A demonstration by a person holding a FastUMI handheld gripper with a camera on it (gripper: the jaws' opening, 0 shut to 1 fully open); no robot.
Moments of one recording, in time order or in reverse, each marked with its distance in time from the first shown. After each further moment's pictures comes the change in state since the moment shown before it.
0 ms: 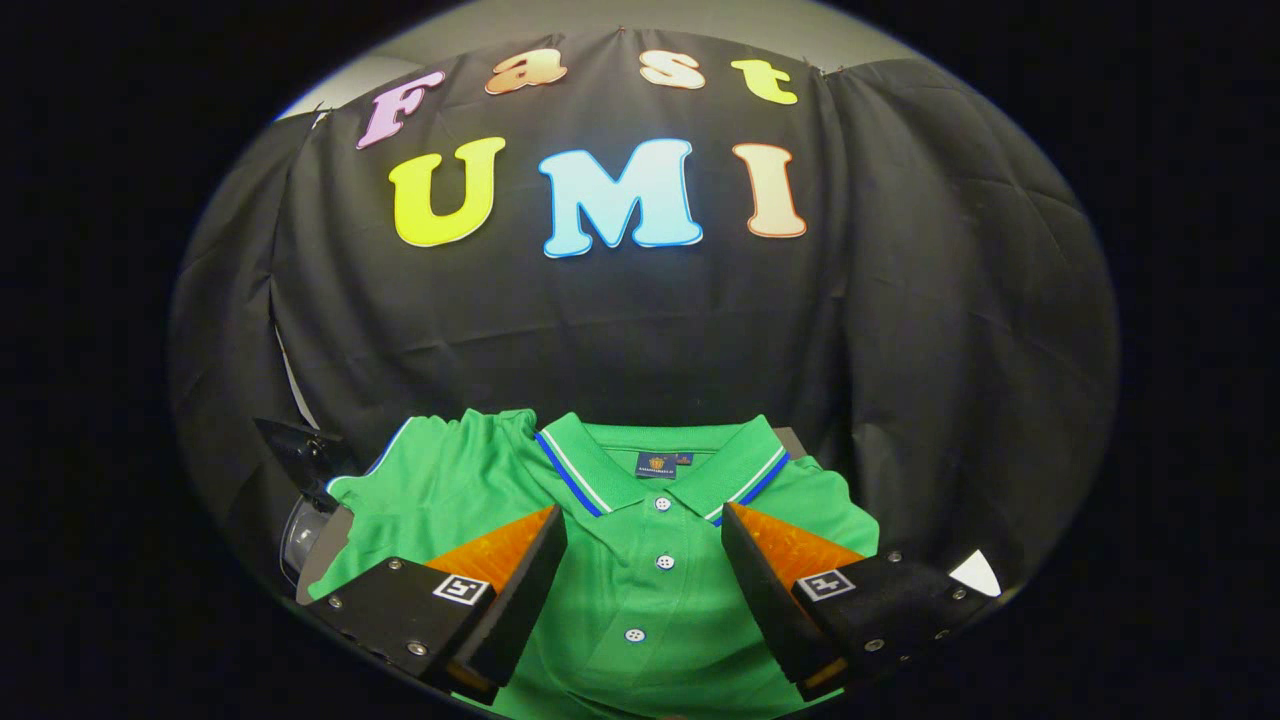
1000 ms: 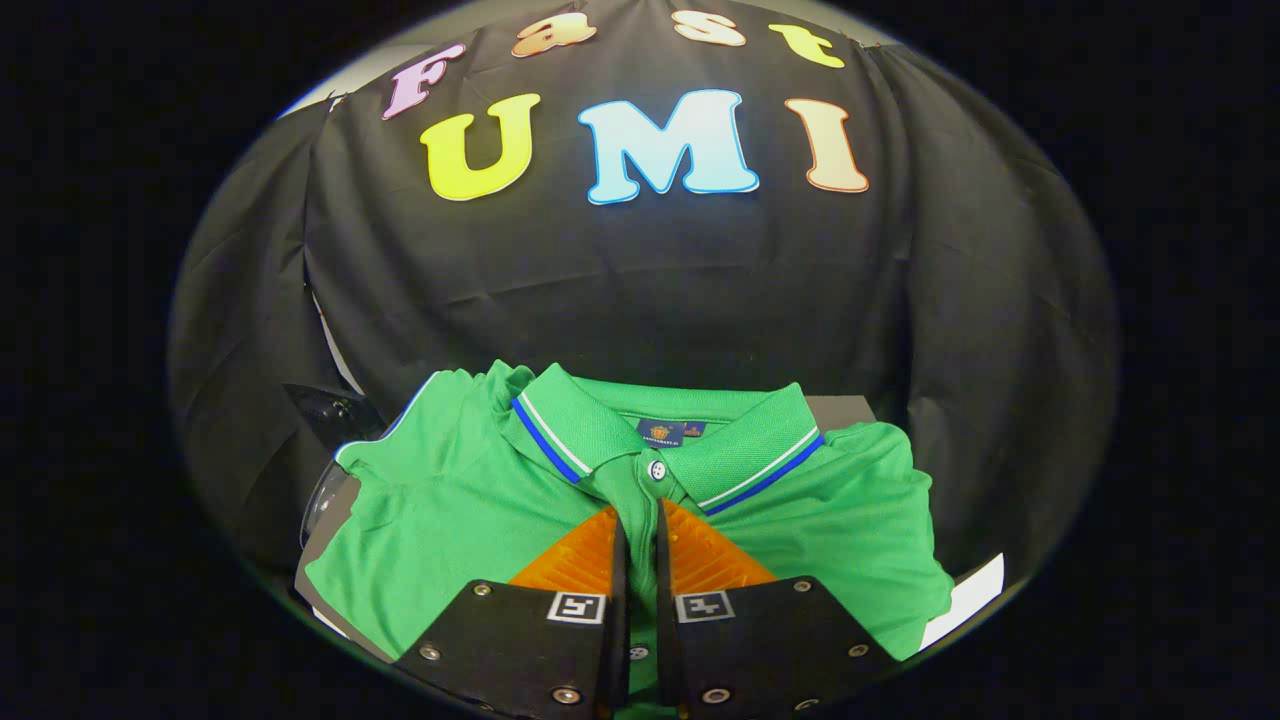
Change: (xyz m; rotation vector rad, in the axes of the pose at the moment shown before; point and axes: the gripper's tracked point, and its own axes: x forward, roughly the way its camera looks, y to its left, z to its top) arm 0.016 0.018 -0.024 -0.016 0.118 0.172
